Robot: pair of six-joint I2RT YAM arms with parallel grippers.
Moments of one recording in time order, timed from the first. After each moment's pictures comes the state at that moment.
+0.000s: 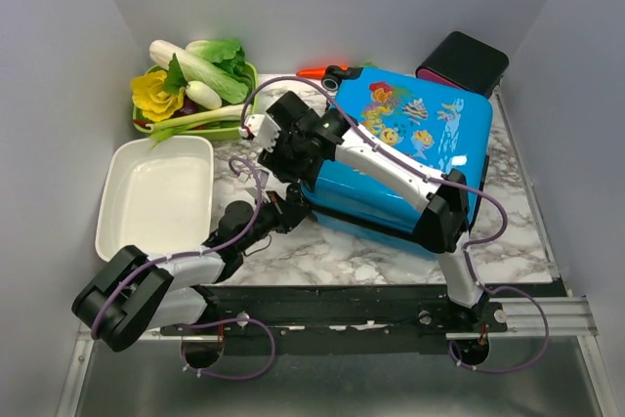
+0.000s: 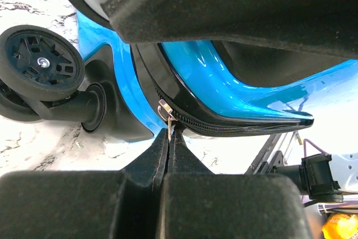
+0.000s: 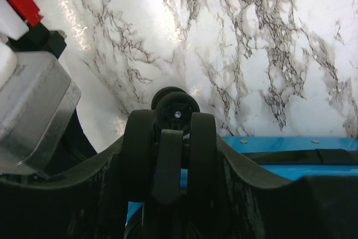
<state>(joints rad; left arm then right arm) -0.63 1.21 0.18 0.87 0.19 -0.83 0.92 2.15 2.19 -0.98 -0.12 -0.37</state>
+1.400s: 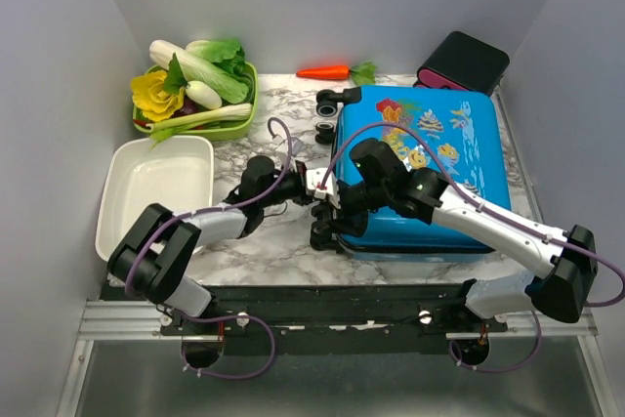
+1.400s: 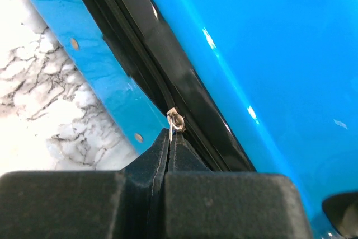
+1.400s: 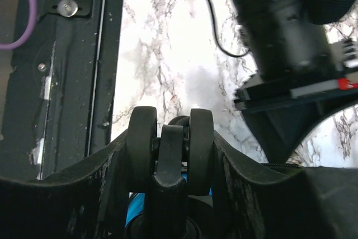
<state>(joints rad) -0.54 1.48 0.56 0.69 0.47 -0.61 0.92 1.36 1.19 -0.52 -0.52 -0.52</state>
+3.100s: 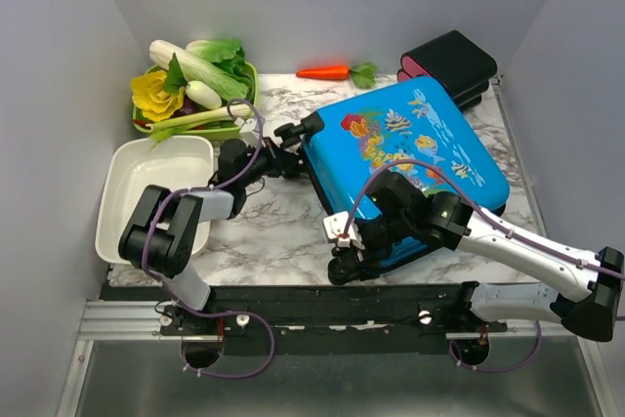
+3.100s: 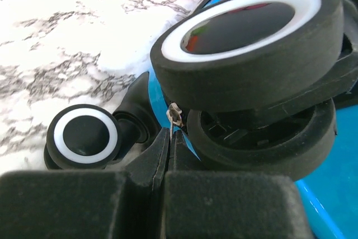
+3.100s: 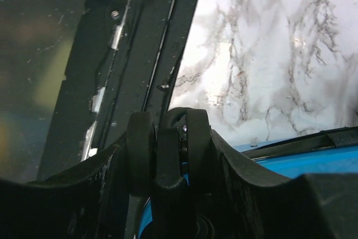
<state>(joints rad) -0.28 1.68 0.69 0.79 0.45 -0.62 1.00 1.16 1.04 -0.73 -0.53 -0.63</state>
